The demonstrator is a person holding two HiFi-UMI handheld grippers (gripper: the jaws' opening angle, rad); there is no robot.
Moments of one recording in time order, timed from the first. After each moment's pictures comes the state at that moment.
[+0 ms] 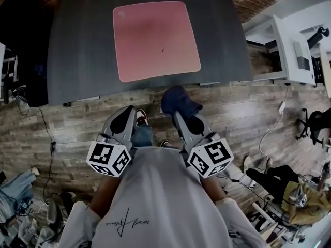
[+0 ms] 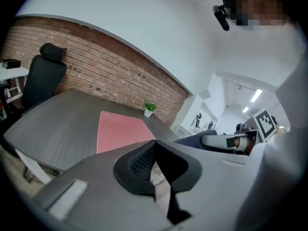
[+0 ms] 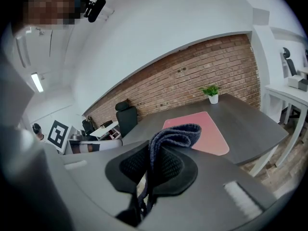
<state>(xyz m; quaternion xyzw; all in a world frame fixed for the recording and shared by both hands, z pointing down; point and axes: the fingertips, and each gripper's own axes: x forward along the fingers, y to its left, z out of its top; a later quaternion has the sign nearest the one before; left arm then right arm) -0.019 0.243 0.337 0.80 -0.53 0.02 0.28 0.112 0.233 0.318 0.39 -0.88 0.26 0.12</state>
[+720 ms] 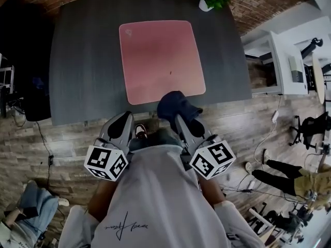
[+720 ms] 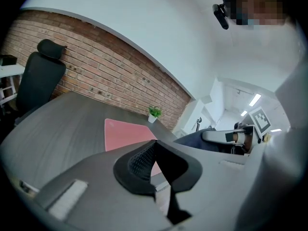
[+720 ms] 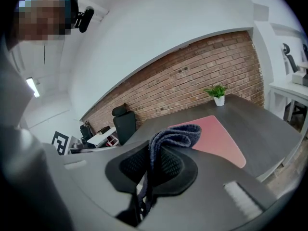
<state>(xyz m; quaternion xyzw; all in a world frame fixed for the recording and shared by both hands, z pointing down) -0.090 0.177 0.337 0.80 -0.53 0.00 0.28 0.052 0.160 0.305 0.40 -0.87 0.27 0.10</state>
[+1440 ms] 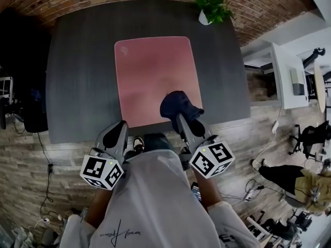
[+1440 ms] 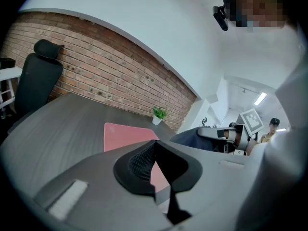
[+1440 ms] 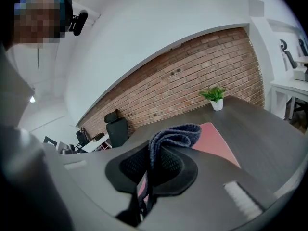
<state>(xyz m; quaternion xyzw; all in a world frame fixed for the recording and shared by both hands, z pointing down) -0.095 0.107 0.337 0.79 -0.54 0.01 0.28 0.068 0.055 0.313 0.41 -0.86 0.28 0.08</state>
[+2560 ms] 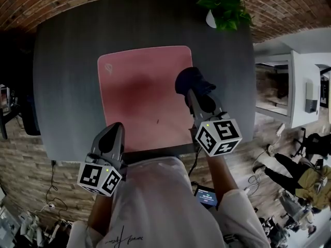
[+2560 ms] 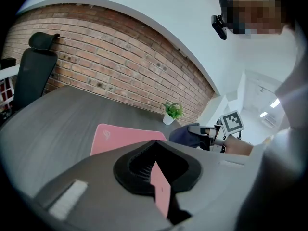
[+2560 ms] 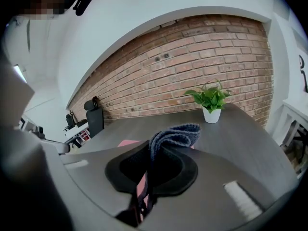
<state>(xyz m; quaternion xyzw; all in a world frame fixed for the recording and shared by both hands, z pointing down) -0.069 -0.051 0.364 0.74 -0.58 0.05 0.33 0.117 -0.186 0.381 0.42 -0.86 0.25 0.17</state>
